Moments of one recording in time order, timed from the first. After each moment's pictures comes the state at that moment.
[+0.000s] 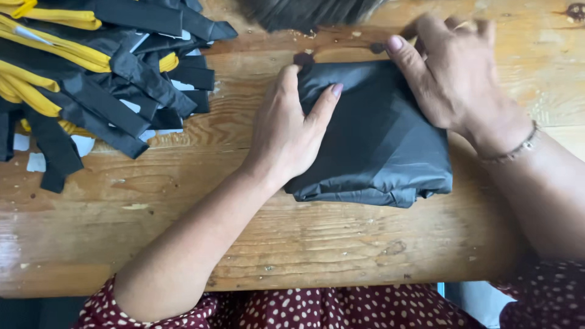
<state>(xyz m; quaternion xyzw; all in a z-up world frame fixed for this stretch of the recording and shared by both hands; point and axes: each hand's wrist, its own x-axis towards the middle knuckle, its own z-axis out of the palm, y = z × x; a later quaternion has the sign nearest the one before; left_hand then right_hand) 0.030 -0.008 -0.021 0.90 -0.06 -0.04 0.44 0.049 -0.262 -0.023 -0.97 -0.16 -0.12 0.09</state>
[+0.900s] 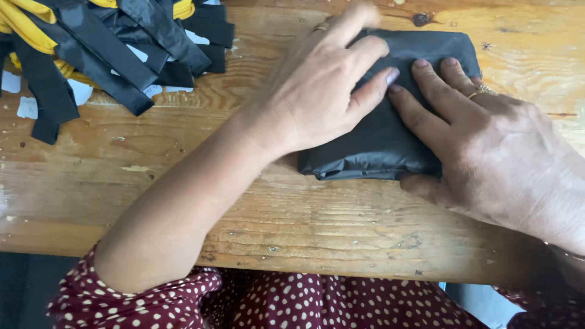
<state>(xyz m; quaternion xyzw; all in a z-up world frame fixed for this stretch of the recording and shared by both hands) 0.042 0.008 -0.003 0.85 -0.42 0.13 0.29 -0.036 -0.232 0.020 -0.92 -0.36 -0.07 -0.13</state>
